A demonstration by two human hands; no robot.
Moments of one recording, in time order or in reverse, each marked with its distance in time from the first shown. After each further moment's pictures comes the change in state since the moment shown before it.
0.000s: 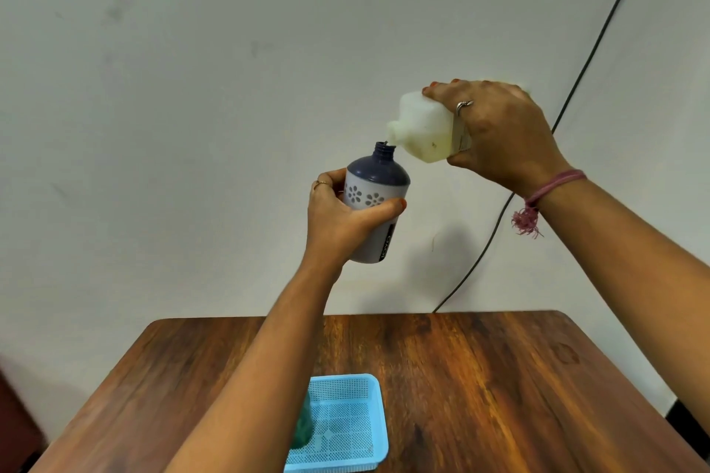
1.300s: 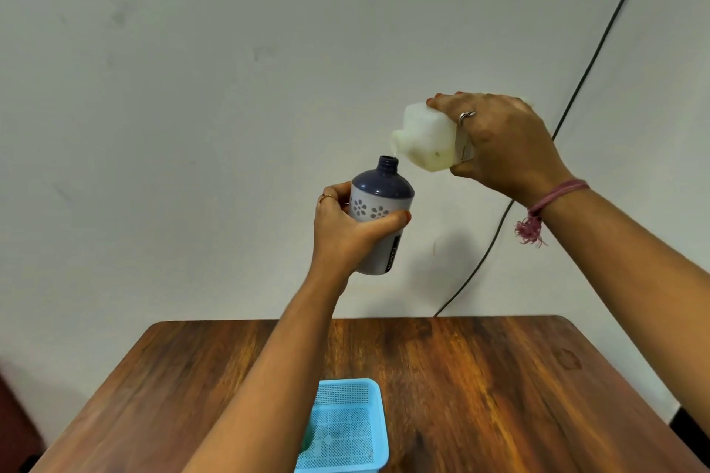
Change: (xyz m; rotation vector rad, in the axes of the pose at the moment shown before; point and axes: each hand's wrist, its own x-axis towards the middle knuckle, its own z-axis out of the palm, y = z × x) left_hand -0.004 -0.007 0.004 -0.046 -0.002 -0.047; right_hand -0.003 0.000 0.002 -0.002 -0.008 0.014
